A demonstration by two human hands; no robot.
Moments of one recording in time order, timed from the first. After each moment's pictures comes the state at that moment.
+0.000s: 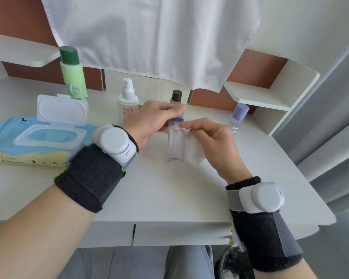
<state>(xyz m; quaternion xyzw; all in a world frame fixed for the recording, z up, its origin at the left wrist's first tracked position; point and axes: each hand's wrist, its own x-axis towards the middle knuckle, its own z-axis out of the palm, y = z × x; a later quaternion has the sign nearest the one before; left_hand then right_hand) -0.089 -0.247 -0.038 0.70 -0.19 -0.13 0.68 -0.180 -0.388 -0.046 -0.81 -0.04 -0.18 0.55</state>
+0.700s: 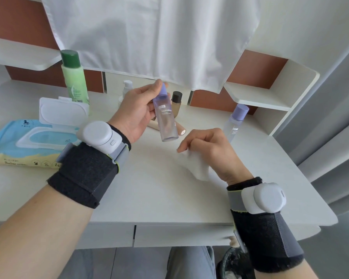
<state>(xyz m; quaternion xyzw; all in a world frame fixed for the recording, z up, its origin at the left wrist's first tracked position) -0.076 -0.232 -0.028 0.52 -0.15 -0.10 0.83 -0.191 -0.384 -0.038 -0.83 -0.05 -0.07 0.56</state>
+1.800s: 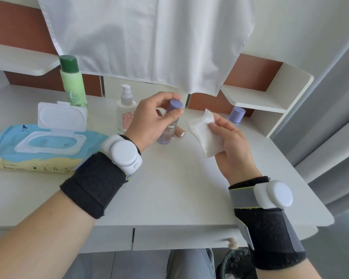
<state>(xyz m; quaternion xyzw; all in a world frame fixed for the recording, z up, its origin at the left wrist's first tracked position) -0.085 -0.248 -0.045 0.70 -0.30 0.12 0.63 -0.179 -0.408 -0.039 -0.55 0.08 -0.17 0.81</state>
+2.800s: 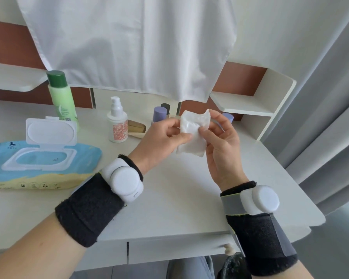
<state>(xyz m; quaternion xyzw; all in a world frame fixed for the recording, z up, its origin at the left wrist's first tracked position) -0.122 -0.267 -0.035 0.69 -0.29 -0.09 0.65 -0.181 -0.402 -0.038 -0.57 0.00 -0.26 0.78</state>
